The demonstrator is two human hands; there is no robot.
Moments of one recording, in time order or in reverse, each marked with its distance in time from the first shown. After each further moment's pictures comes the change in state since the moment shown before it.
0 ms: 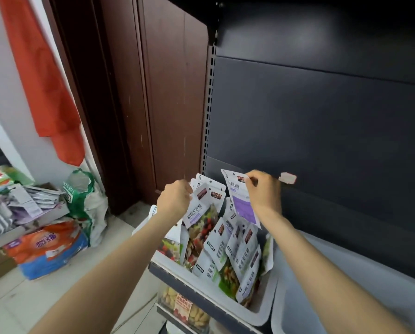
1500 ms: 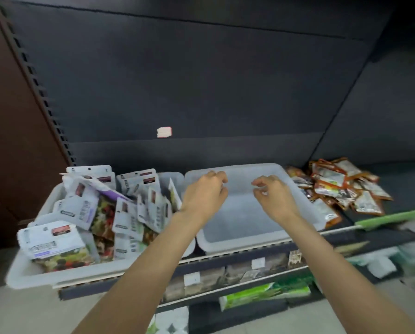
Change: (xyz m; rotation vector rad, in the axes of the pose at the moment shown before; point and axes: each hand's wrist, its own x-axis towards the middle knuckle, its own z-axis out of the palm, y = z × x) left_hand -0.125 0.106 0.079 0.002 -0.427 0.983; right_hand -0.188 0.073 -0.120 -0.365 0.093 0.565
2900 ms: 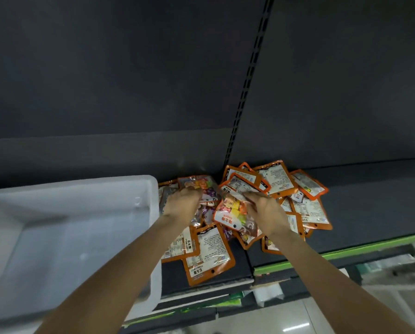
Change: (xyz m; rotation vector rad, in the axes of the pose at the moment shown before) left_hand 0.269 0.226 0.337 0.353 -0.291 -0.078; right_hand 0.179 0.451 -0.100 -0.240 -0.242 0.016
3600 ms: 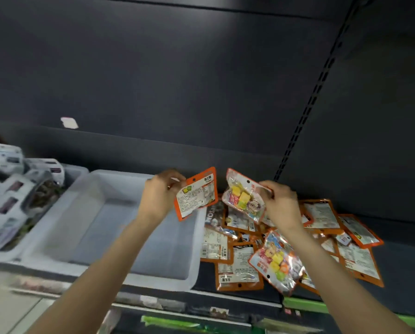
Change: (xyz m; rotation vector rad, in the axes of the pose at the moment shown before) left_hand -0.111 -0.057 -0.102 -0.668 0.552 -0.400; right_hand 0.000 -0.079 -0.065 0.461 0.210 -0.233
